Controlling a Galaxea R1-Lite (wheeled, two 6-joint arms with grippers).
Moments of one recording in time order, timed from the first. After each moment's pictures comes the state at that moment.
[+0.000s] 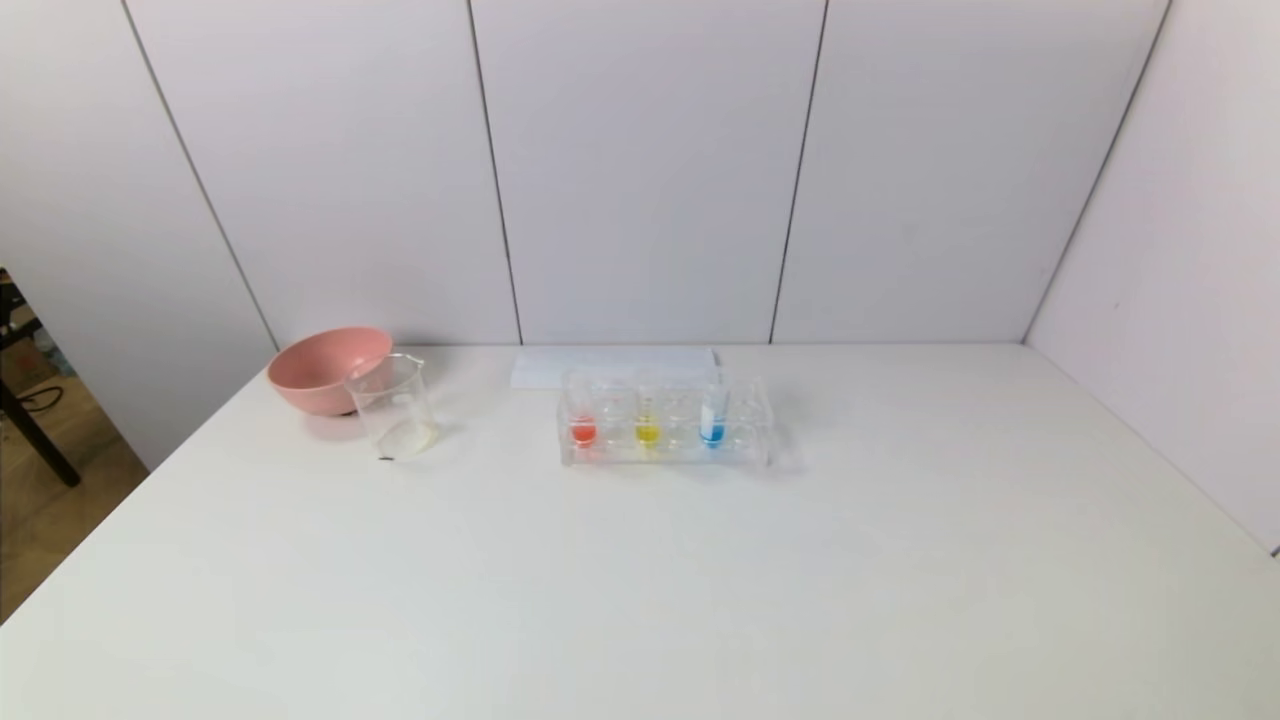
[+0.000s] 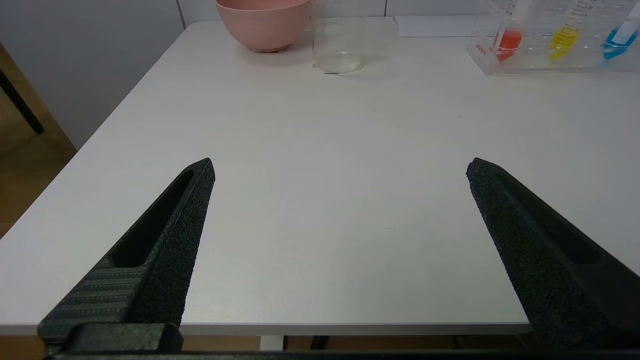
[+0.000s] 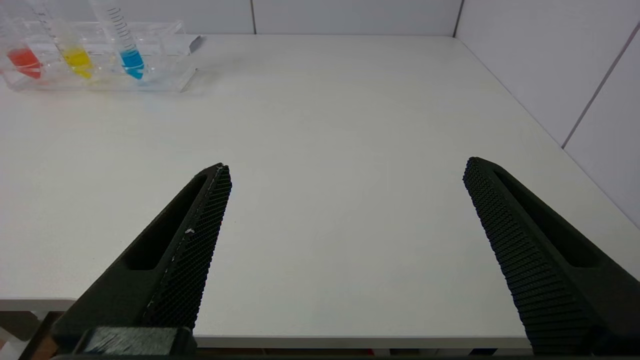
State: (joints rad) left arm 0.00 0.00 0.00 -0.01 0.00 -0.01; right arm 0.00 0.00 0.00 0.00 0.00 0.00
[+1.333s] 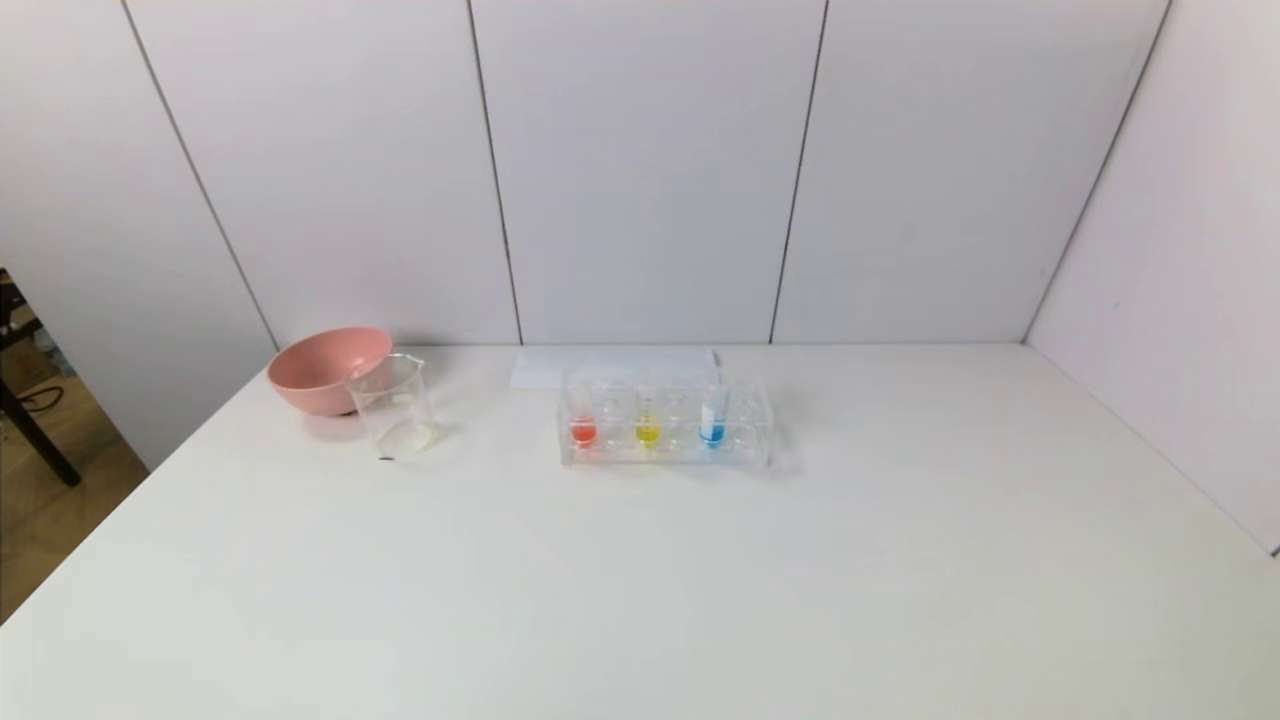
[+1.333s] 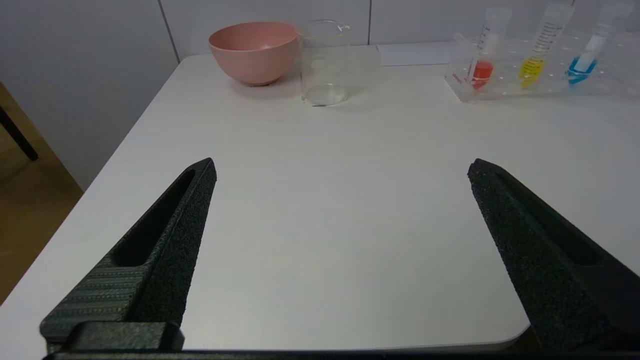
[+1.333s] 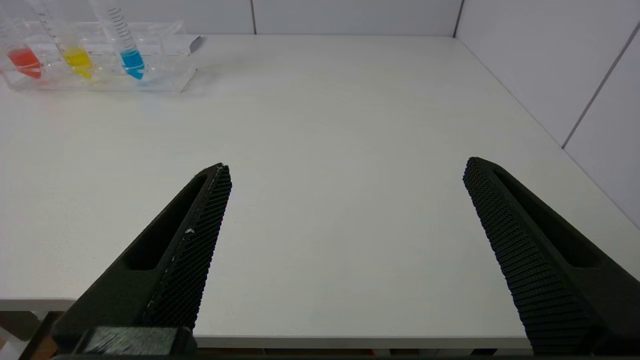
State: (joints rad) left arm 0.00 0.08 -0.13 0.01 -0.05 0.01; right arm 0.00 0.00 0.00 0.00 0.00 0.00
